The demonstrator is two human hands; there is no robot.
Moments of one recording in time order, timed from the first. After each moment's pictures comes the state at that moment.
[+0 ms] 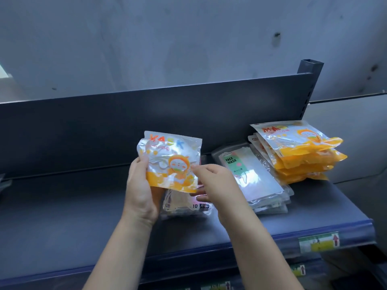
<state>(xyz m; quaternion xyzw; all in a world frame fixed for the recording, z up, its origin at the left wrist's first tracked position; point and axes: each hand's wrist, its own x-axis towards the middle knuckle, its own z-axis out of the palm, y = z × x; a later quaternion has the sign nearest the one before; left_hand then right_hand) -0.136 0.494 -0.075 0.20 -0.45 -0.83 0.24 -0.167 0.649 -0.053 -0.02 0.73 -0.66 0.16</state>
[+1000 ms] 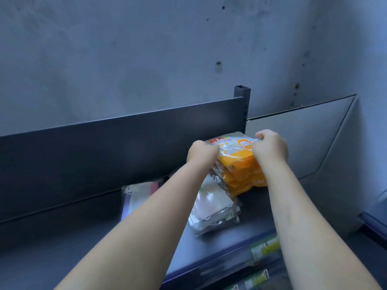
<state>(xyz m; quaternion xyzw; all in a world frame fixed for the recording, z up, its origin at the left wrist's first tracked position) -0.311 0.677 -0.023 0.11 -0.83 -0.55 0.03 -0.317 0.853 -0.017 0.17 0.89 -0.38 -0.20</state>
